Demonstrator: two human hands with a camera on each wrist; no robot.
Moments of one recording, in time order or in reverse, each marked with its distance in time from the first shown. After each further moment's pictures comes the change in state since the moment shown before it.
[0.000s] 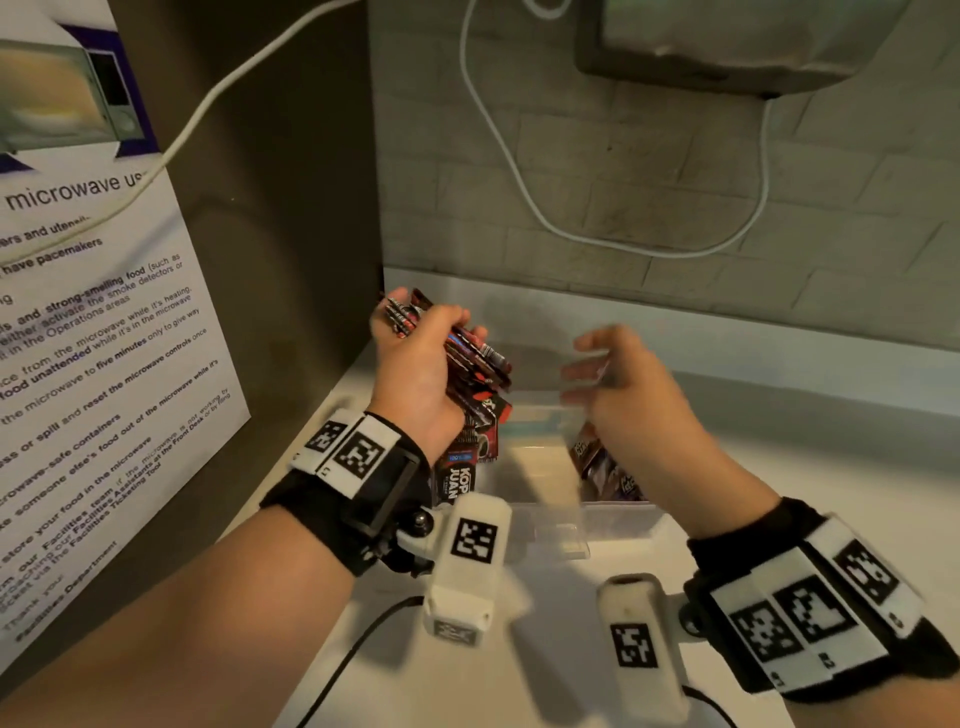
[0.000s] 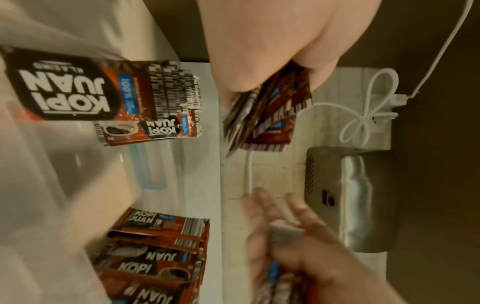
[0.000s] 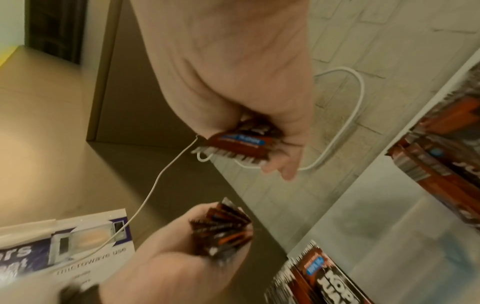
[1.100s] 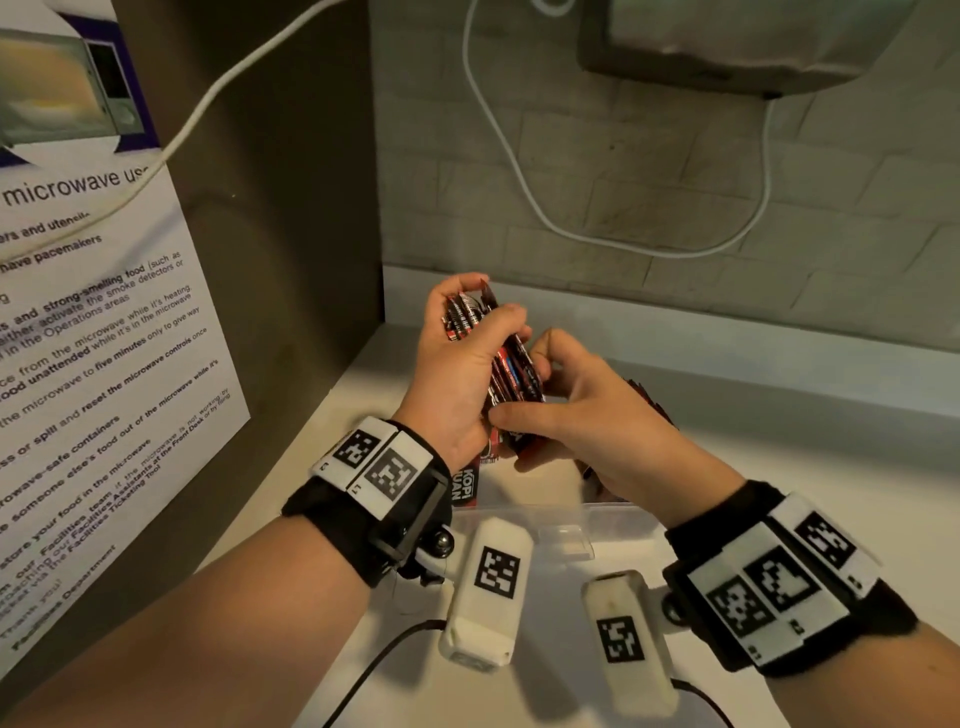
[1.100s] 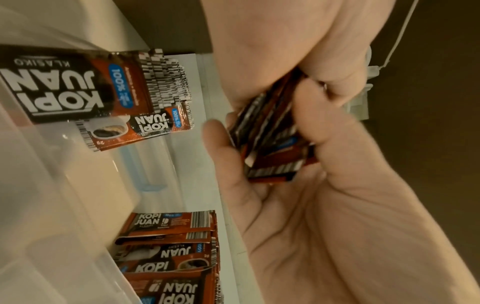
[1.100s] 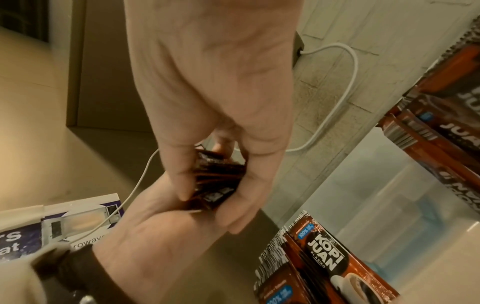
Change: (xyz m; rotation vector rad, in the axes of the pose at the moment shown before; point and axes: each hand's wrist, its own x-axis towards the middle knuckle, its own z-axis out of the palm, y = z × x) left_hand -0.010 -0.008 0.005 0.119 -0.299 -0.008; right_hand -0.004 -0.017 0.018 0.324 -0.319 0.046
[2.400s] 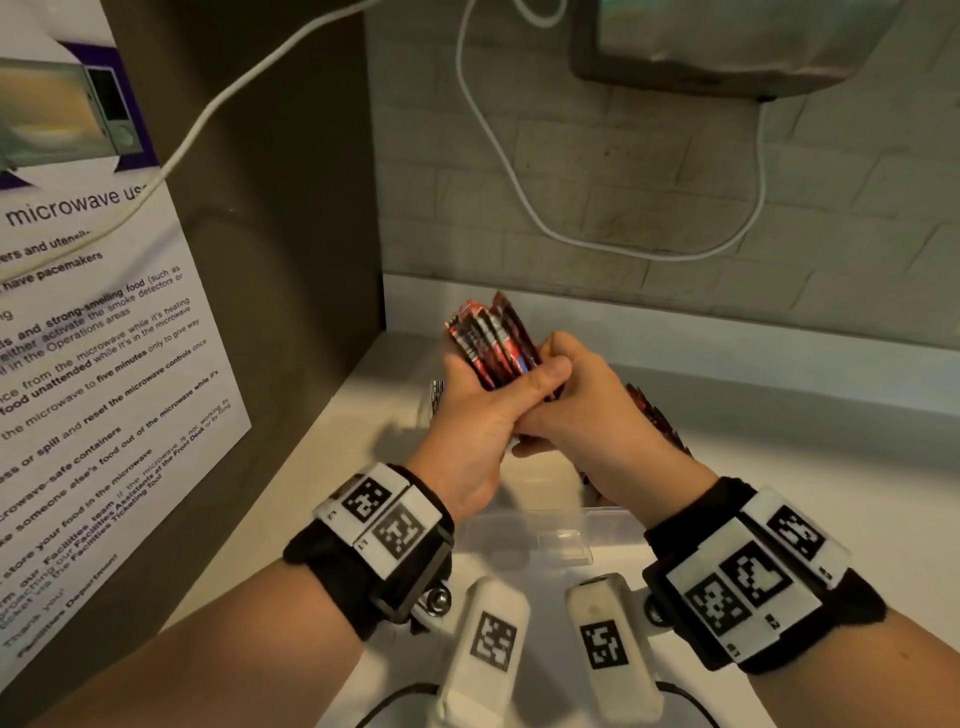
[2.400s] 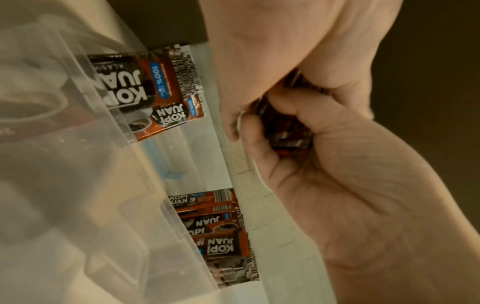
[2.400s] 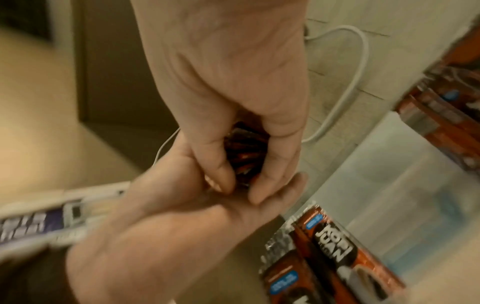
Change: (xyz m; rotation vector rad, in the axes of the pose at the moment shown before) left_hand -0.022 -0.020 0.002 0.201 -0.019 -0.053; right_hand 0.011 0.008 0.001 -0.129 0.157 -0.041
